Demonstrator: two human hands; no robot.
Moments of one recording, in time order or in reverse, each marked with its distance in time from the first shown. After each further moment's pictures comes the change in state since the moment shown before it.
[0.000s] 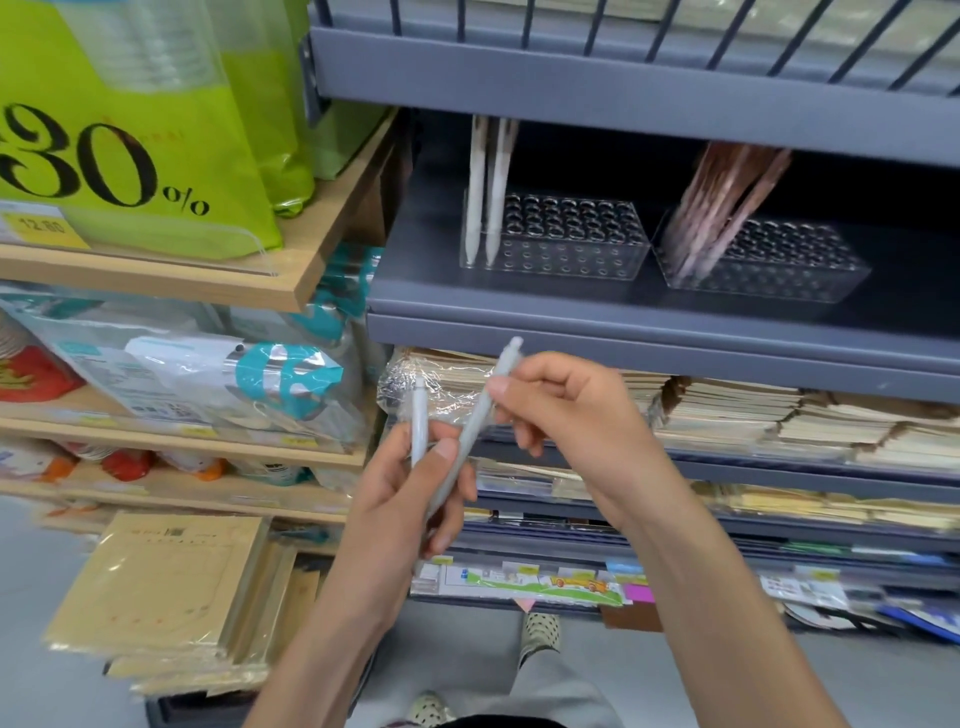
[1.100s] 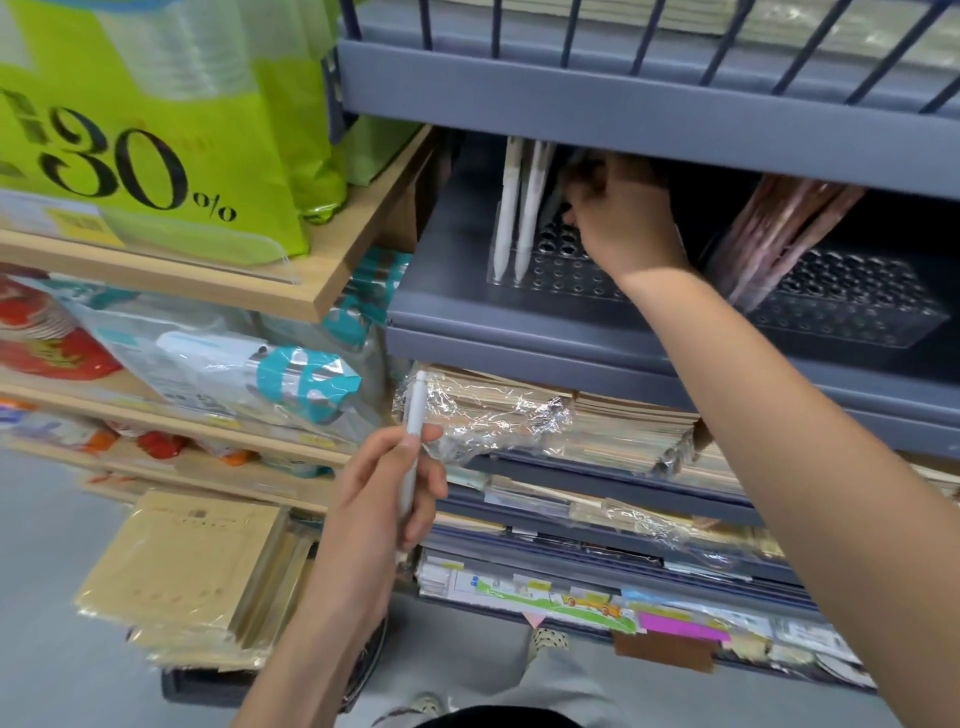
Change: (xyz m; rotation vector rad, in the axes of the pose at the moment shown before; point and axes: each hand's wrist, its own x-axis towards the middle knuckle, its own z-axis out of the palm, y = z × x) left_hand 0.021 -0.011 -0.021 0.001 0.221 0.020; right_hand 0.186 -0.062 -0.047 -0.789 0.348 -0.311
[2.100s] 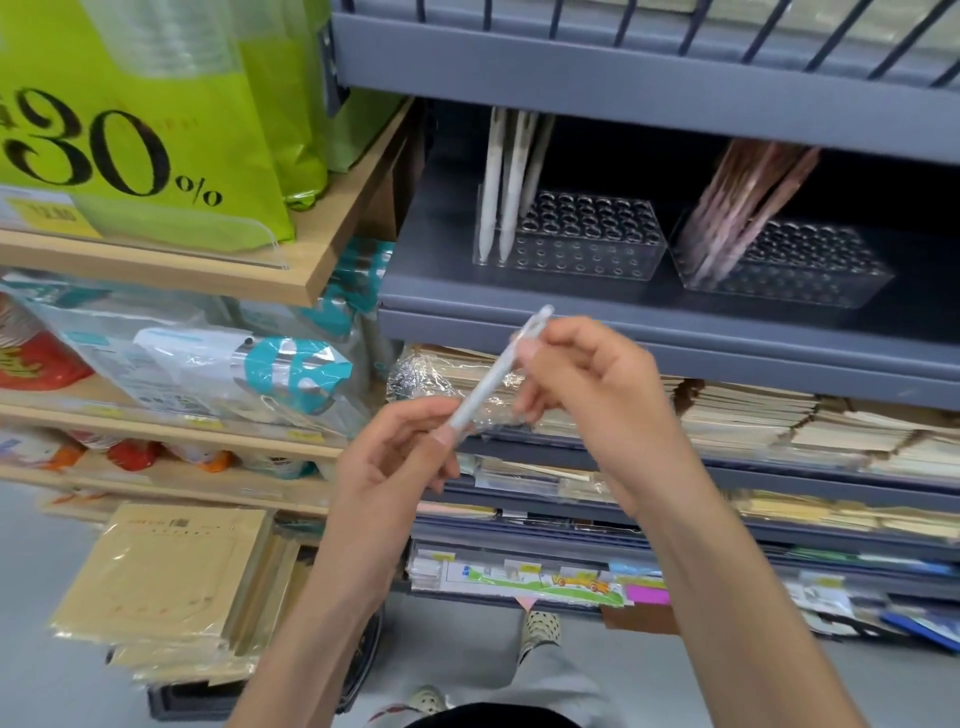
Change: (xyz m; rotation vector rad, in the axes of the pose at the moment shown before) left_hand -0.010 0.016 0.005 0.206 -0.085 0.162; right_hand -0.191 -0.030 -0.012 0.808 -0.236 0.221
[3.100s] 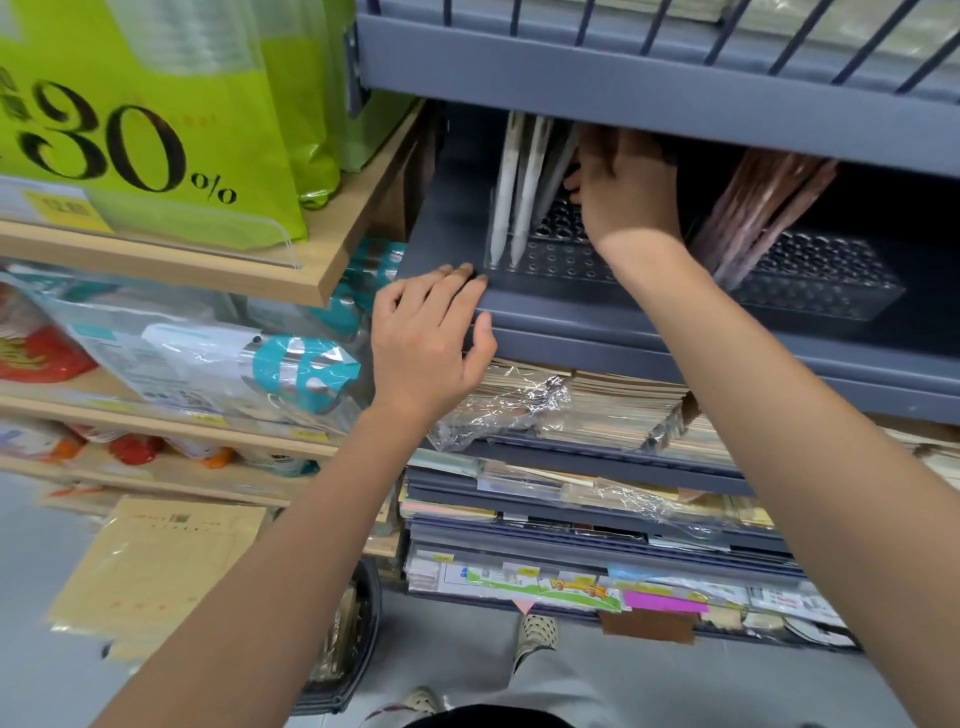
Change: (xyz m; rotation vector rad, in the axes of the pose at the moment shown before) left_hand 0.142 -0.031 0.015 1.239 0.305 1.081; right_hand 0.172 -0.034 -0.028 -0.739 0.383 -0.259
